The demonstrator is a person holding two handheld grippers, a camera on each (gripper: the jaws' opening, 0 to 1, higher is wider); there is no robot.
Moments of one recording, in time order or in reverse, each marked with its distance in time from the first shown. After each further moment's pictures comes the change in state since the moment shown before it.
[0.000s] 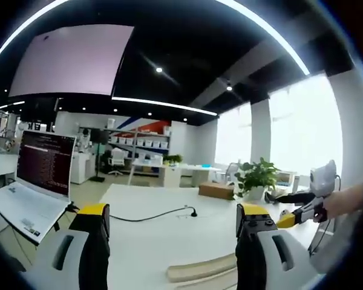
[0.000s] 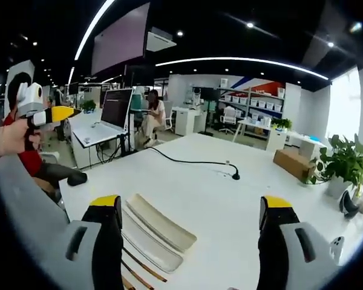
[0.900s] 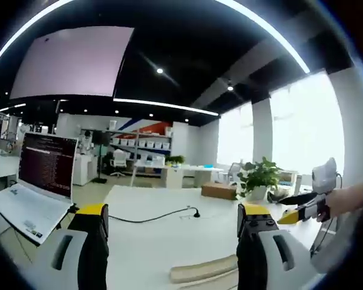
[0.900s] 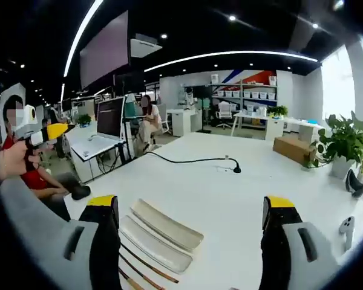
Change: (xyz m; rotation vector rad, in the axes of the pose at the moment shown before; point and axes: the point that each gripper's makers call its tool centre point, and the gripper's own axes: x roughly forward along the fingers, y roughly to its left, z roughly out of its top) left arm 0.000 0.005 0.001 0.003 -0.008 0.019; right arm -0.001 -0.005 -0.004 0.098 0.012 -0.009
